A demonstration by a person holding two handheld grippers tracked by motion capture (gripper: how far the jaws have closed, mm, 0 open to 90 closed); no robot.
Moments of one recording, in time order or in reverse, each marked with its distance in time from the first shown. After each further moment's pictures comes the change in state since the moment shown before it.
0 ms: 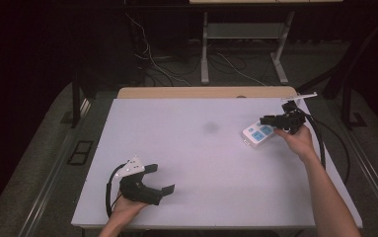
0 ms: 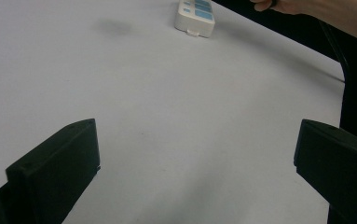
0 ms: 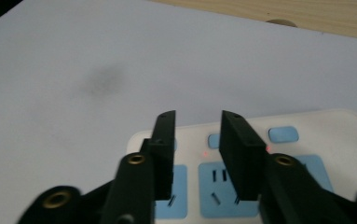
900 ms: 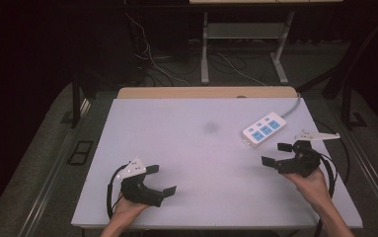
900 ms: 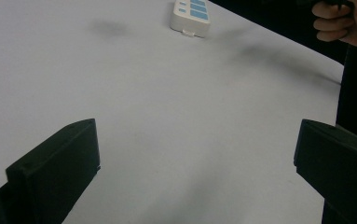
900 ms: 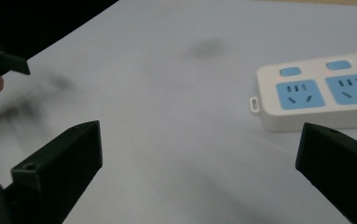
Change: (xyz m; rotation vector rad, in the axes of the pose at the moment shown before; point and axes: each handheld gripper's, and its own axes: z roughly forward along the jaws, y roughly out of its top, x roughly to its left) left arm -0.005 0.000 0.001 0.002 -0.004 0.006; right arm 0.094 -0.084 -0.072 -0.101 0.105 -0.052
